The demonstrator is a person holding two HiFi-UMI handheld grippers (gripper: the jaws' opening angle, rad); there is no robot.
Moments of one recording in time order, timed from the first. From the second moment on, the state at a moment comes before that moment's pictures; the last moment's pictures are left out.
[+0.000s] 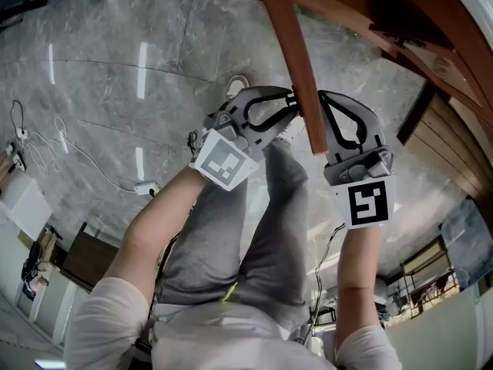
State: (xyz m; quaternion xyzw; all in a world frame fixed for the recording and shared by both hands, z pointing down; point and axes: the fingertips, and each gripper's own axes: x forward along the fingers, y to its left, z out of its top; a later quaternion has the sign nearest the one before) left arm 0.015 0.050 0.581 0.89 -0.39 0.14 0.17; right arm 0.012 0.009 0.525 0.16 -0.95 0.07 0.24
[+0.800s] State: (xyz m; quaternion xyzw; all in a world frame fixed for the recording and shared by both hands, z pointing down) left arm -0.042 0.086 0.572 0.85 -0.47 0.16 0.19; right arm -0.028 0.048 0.524 0.13 -0.96 0.09 0.23
